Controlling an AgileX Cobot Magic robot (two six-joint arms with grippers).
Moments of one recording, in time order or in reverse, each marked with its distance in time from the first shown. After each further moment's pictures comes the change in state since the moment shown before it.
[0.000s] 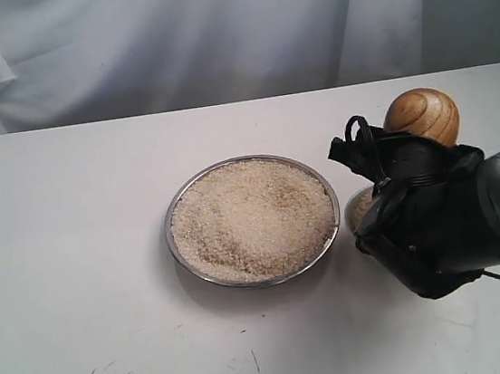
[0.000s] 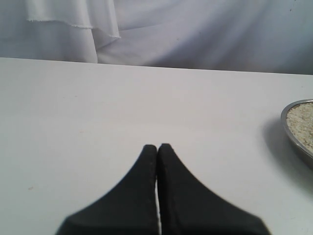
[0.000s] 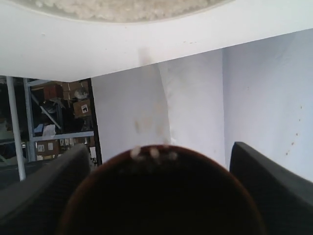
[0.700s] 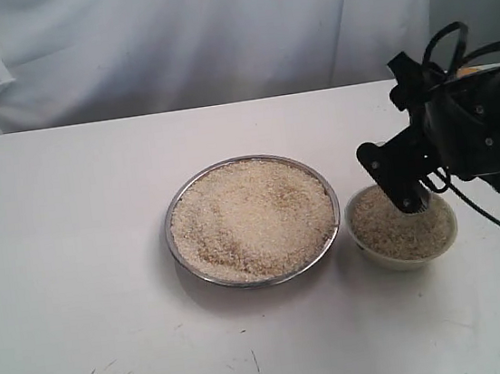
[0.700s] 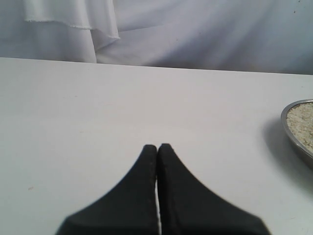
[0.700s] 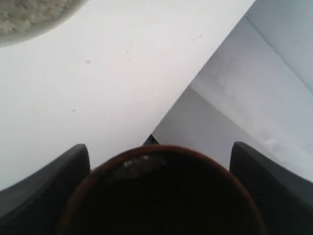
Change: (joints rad) left arm 0.000 0.000 0.000 0.000 0.000 0.000; right arm -0.231 -0.143 -0.118 0.344 -0.317 0.129
